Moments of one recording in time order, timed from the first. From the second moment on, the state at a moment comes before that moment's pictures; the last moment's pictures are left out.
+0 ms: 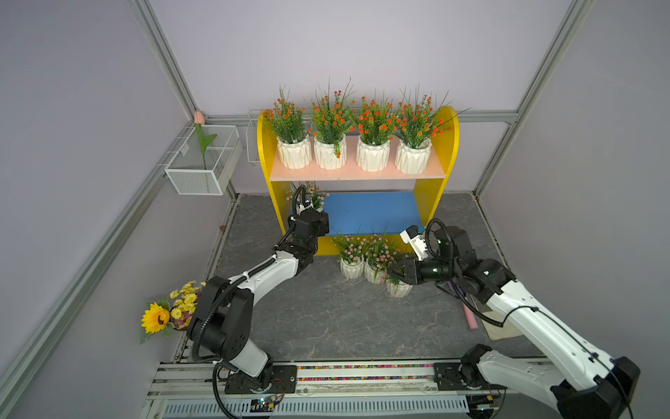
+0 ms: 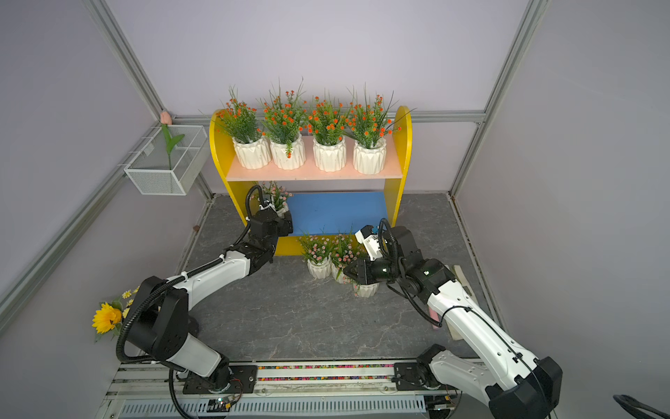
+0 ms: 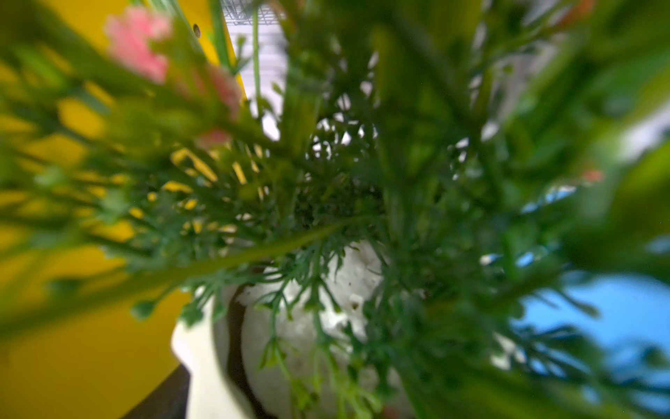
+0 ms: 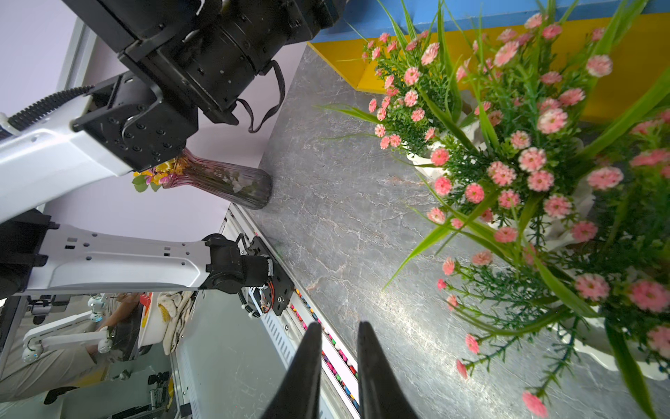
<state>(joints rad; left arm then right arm) -0.50 1.59 1.02 0.22 -0.48 -0.18 0.57 1.06 1.01 -0.64 -0.56 0.48</state>
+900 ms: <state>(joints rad) -0.50 1.69 1.12 0.13 -0.54 -0.26 0.55 1.02 0.97 -0.65 -0.55 0.49</state>
